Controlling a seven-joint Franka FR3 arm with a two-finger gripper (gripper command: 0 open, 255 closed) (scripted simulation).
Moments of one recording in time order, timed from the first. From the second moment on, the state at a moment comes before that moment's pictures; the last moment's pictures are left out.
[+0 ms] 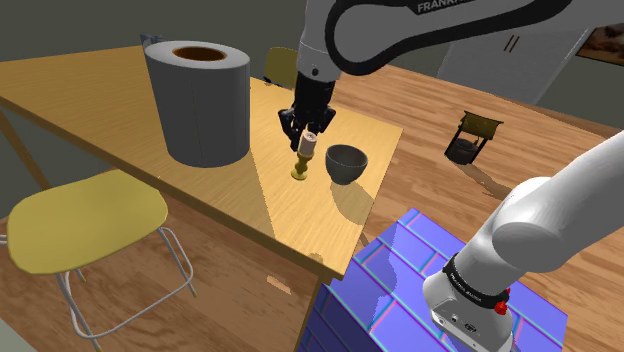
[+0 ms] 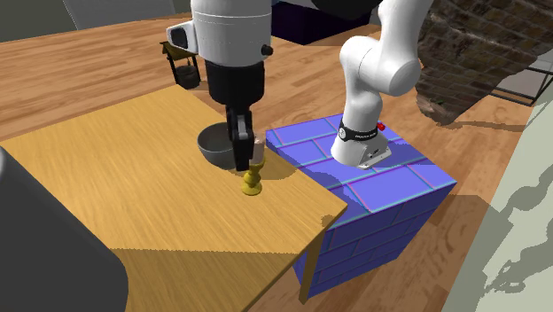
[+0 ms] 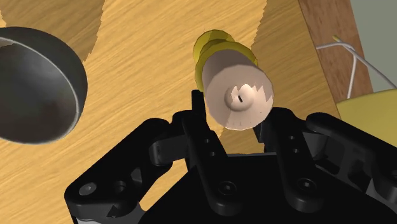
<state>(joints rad) 0.03 -0.27 0.40 -2.25 0.11 2.07 0.50</state>
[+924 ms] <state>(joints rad) -0.01 -0.34 0.31 -2.17 0.11 1.92 0.40</state>
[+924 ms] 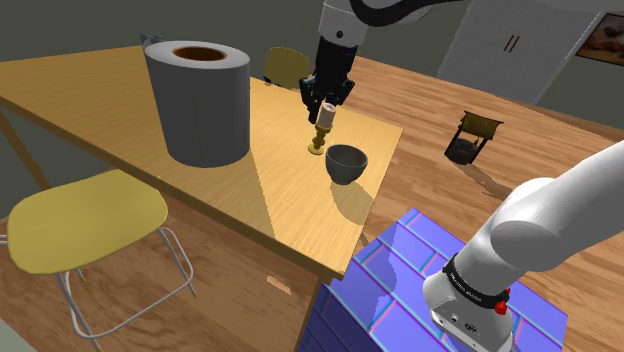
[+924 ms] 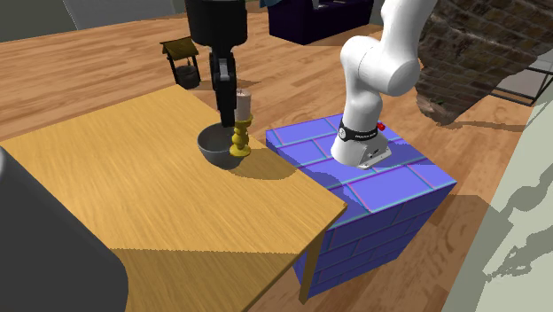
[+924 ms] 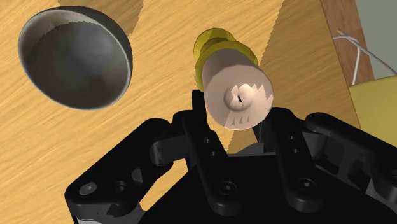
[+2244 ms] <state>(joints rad) -0.12 -0.34 0.09 -2.23 0.06 1.96 0.08</state>
